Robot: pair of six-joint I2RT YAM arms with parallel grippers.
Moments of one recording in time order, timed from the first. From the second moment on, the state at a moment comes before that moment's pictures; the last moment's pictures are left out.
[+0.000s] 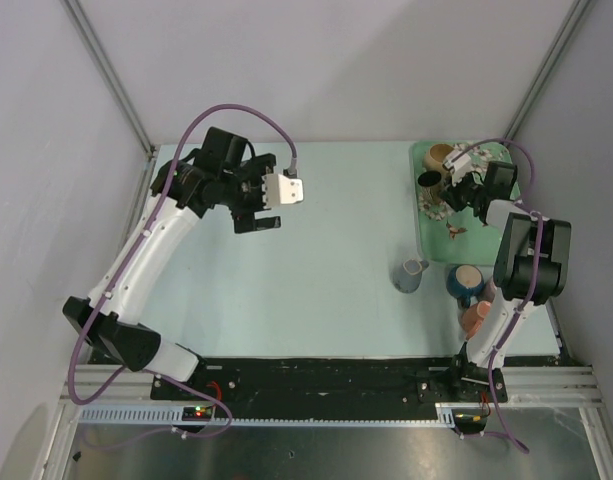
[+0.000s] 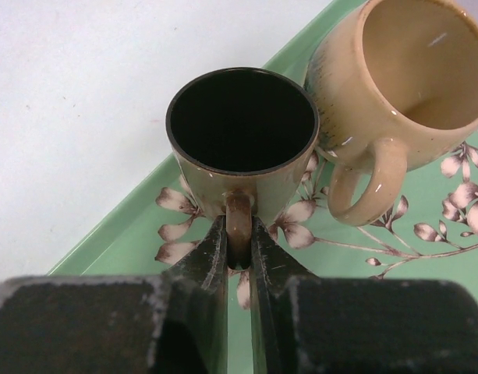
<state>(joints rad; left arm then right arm) -0.47 1.47 1.72 -1.14 0.25 1.06 -0.21 1.93 1.20 0.11 -0.67 -0.67</state>
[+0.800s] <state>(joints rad) -0.46 1.47 1.72 -1.13 0.25 1.07 -0.26 1.90 1.20 -0.06 -0.59 -0.66</state>
